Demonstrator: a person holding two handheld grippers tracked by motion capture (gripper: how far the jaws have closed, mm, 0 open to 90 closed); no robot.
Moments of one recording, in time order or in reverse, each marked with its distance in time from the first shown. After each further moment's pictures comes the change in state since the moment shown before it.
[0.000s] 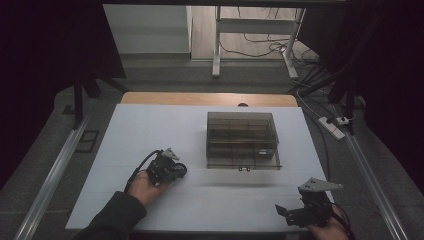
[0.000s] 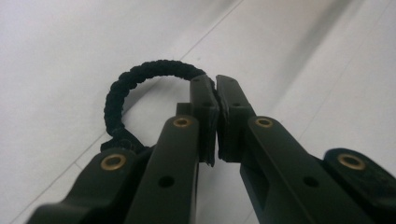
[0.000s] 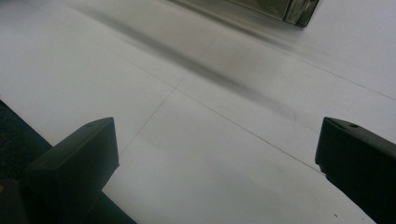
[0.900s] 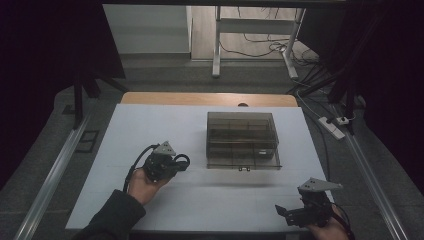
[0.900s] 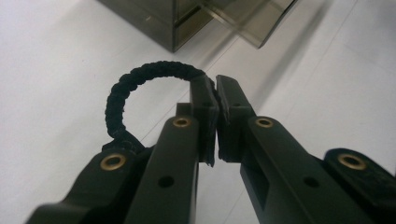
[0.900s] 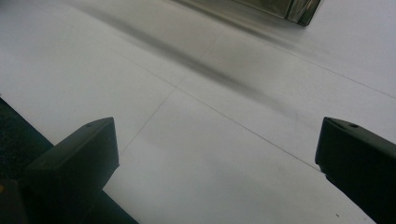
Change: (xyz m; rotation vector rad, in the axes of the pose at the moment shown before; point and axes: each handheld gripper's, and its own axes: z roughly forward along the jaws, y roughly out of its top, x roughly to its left) left arm -0.016 0.014 -0.036 -0.165 -0.010 0.055; right arm 0.000 0.000 0.001 0.004 0.005 -0.001
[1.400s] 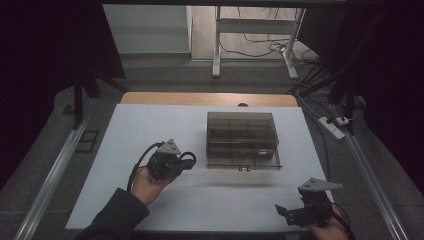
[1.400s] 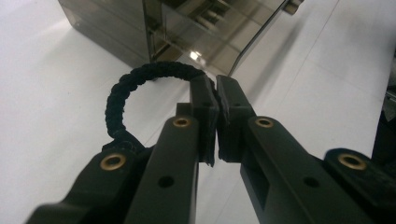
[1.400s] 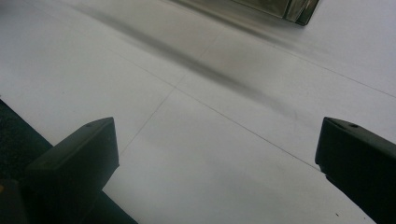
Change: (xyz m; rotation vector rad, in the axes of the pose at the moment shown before) left arm -0.014 0.019 -0.005 -0.037 -0.024 0.038; right arm 0.000 0.000 0.000 -0.001 0.000 0.008
